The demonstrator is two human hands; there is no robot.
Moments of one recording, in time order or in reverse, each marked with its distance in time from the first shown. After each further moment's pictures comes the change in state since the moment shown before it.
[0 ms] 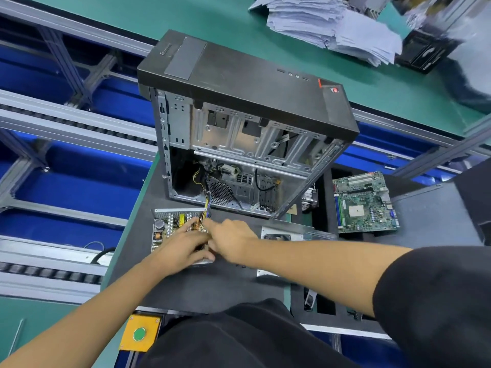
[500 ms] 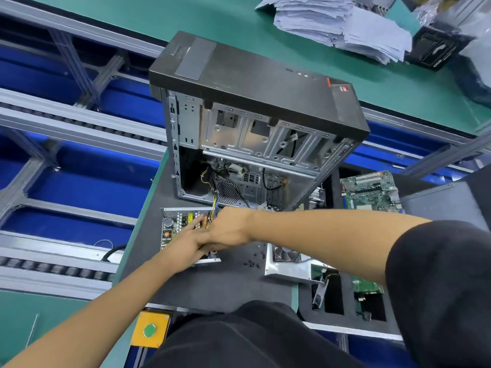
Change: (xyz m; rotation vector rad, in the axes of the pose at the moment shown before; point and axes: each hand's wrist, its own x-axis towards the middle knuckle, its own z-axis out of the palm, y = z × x) left_hand -0.005 -0.008 0.003 -0.047 0.097 -0.002; right_hand 0.022 -0.002 -0.051 -0.509 -0.175 -0.664
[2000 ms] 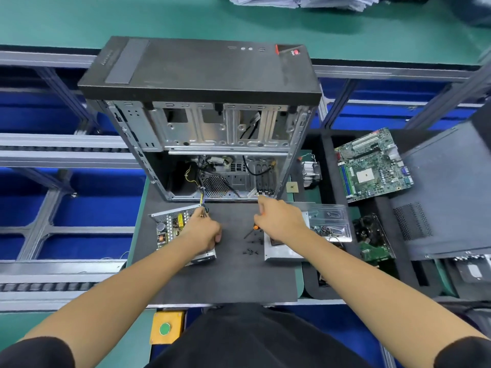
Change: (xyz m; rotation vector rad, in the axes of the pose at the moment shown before) left_hand 0.080 0.044 0.009 0.773 -0.672 -0.224; right_hand -0.106 -0.019 0.099 0.923 0.404 1.164
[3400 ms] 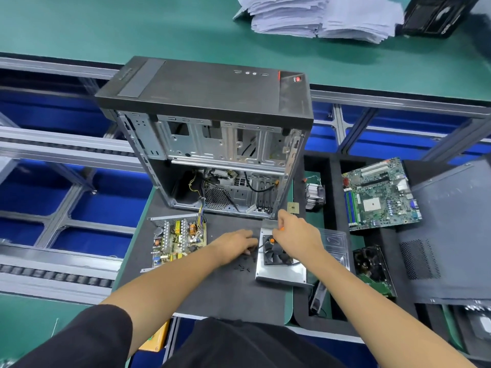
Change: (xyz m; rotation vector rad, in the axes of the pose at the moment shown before) left_hand 0.048 0.067 -0.010 -0.407 0.201 0.237; right_hand -0.001 0.053 -0.022 -0.006 0.069 0.021
